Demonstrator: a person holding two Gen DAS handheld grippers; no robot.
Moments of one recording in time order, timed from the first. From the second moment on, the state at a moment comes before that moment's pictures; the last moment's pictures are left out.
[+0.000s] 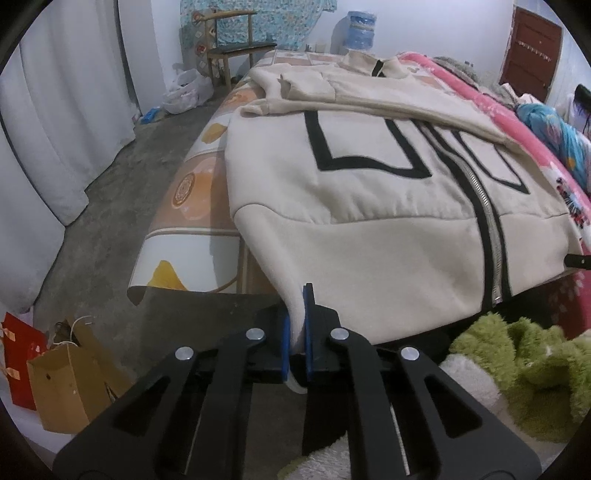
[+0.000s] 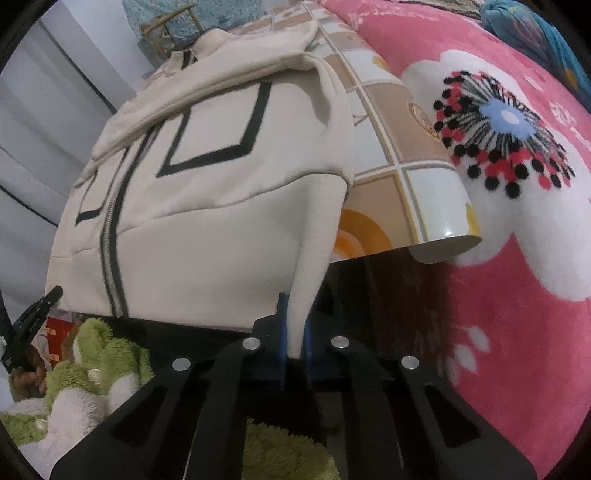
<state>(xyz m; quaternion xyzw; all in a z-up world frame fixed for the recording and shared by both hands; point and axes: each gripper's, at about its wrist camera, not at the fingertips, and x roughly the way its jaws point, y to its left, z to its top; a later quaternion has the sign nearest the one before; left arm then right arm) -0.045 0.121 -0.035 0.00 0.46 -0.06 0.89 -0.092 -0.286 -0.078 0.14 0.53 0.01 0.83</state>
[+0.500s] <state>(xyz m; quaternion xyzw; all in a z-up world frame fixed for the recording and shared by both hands) 0.020 0.159 0.017 -0.24 0.42 -0.14 0.86 -0.051 -0.317 -0.018 0.27 0.43 0.10 0.86</state>
